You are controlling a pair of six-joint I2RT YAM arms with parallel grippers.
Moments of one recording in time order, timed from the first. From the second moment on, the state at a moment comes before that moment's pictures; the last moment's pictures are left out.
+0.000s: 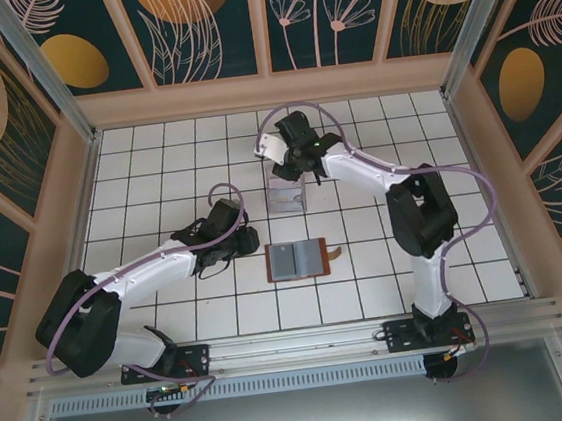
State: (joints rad) left arm -0.69 1.41 0.74 -0.30 -0.01 -0.73; right arm 0.62 1.94 1.56 -0.45 -0.02 -0.54
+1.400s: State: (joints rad) left arm -0.53 1.46 0.79 -0.27 0.02 -0.60; right arm 0.86 1.69 1.00 -0.31 -0.39 0.90
